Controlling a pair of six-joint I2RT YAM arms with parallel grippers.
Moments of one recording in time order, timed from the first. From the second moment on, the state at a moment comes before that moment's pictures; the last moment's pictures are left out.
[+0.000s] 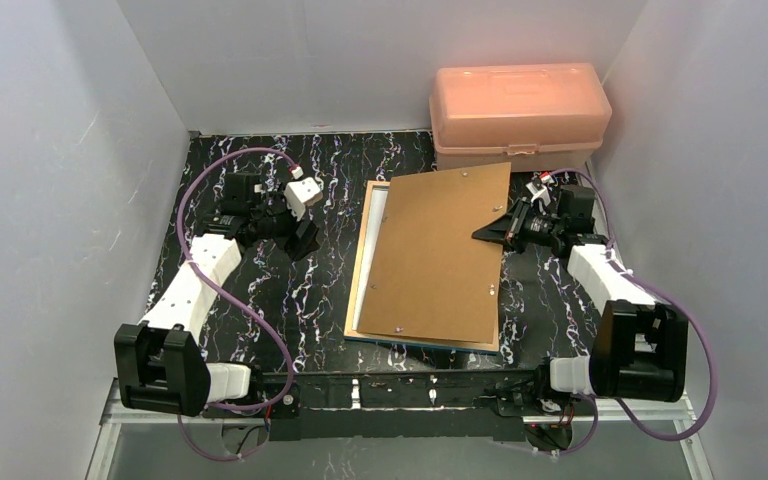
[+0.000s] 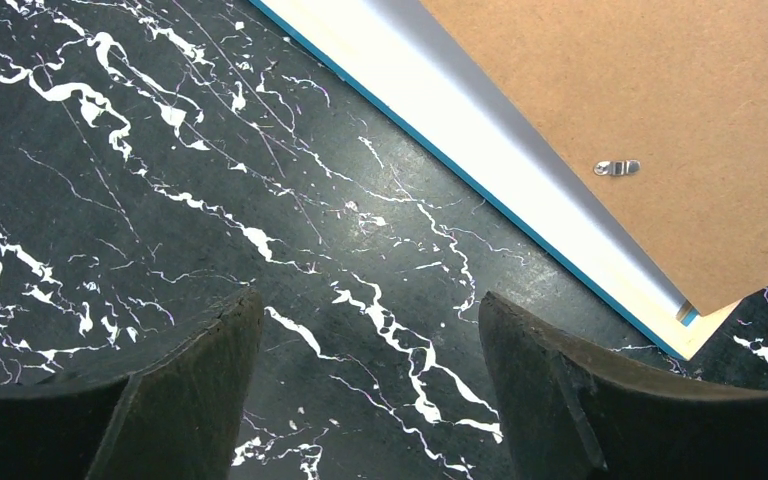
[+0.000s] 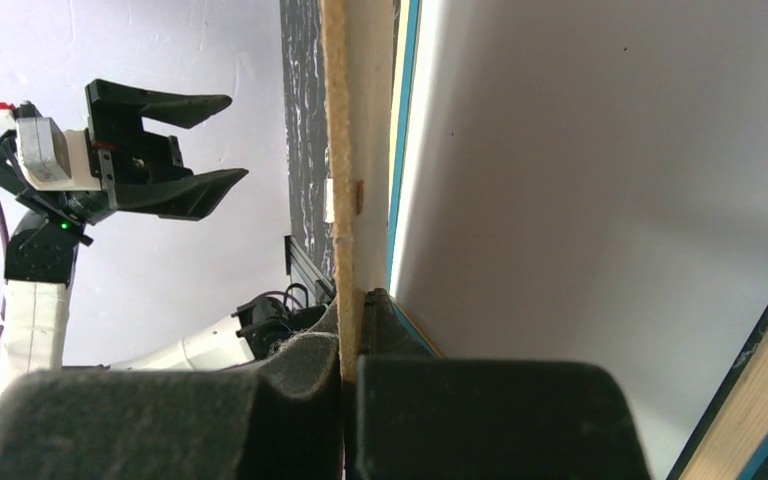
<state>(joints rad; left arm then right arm) -0.13 1.28 1.00 -0.55 0.61 0.63 -0.04 1.31 0.76 -0.13 -0.98 0.71</state>
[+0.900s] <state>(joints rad) -0.14 1.28 1.00 -0.56 0.59 0.66 -0.04 1.50 0.75 0.07 -1.02 0.78</state>
